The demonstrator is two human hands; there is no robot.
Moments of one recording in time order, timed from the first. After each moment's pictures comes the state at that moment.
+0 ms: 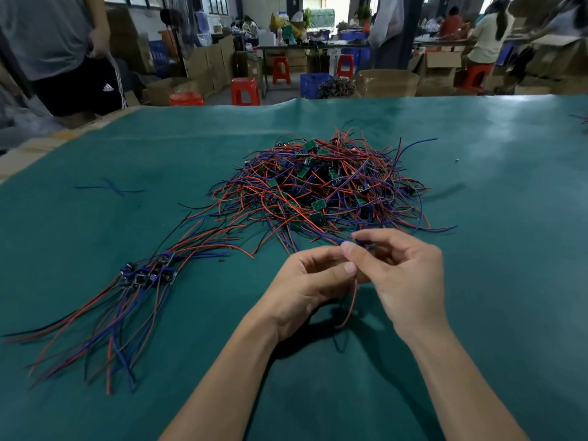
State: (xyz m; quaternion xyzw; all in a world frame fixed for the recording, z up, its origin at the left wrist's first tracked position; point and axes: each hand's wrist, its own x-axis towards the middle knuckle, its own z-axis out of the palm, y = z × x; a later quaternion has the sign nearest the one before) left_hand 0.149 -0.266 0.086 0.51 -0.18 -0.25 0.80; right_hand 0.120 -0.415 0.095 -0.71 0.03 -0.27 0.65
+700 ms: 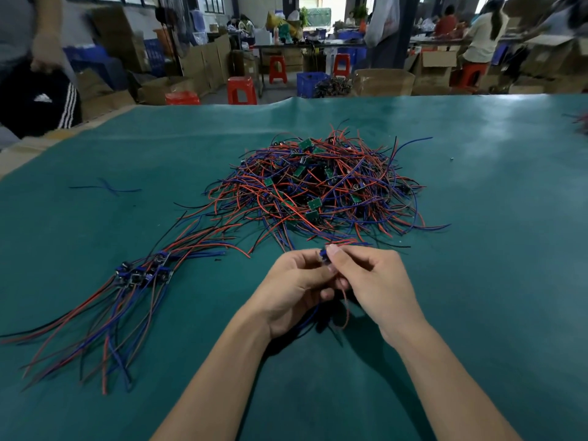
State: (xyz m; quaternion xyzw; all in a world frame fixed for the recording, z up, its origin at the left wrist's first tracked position) left_hand 0.154 -0.266 0.083 0.50 -0.12 -0.27 0.82; right_hand 0.122 -0.406 0.082 -0.77 0.02 -0.13 0.62
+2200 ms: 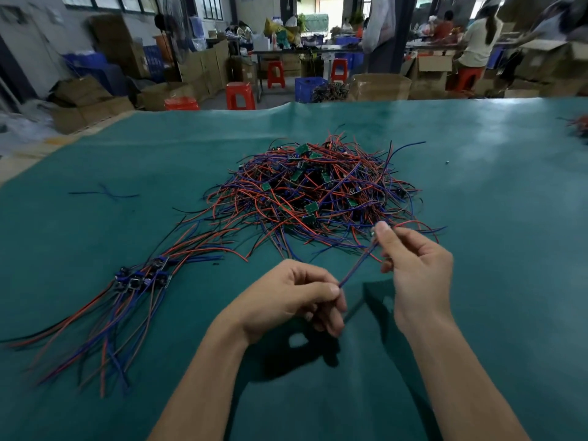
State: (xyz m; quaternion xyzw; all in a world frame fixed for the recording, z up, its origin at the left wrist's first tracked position) left_hand 0.141 -0.238 0.108 0.67 -0.27 -0.31 0.62; right_hand 0.129 -0.433 0.093 -0.61 0.13 -0.30 0.72
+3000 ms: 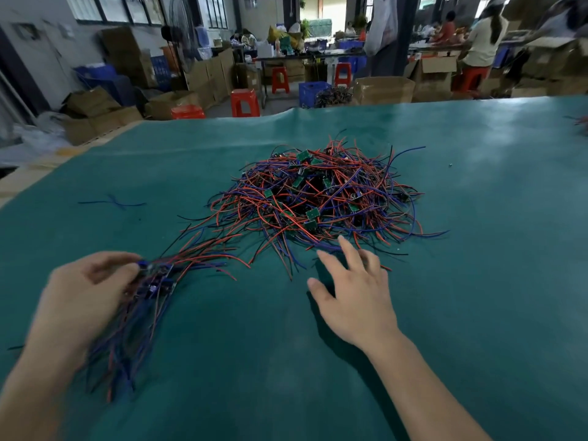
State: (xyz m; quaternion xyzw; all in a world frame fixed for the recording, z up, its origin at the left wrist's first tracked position) left_hand 0.134 -0.043 0.121 0.87 0.12 0.12 0.46; right_hand 0.130 -0.393 0.067 -0.98 0.02 -0.09 0.19
